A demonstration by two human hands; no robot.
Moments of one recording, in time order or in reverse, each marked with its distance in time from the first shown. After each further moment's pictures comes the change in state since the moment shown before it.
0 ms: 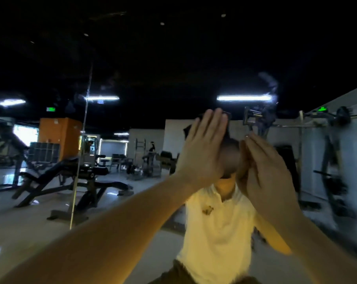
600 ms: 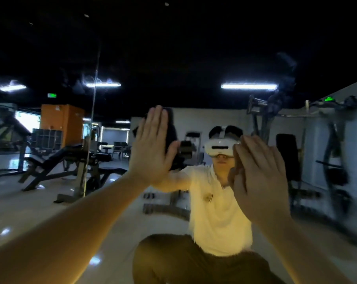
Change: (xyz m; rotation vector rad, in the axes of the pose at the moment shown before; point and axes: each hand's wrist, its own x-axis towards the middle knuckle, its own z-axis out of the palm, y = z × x) left_hand -0.095 -0.106 -0.019 0.082 -0.010 -0.229; right_hand -0.042 -0.034 0.026 -0.254 -0.059 -0.063
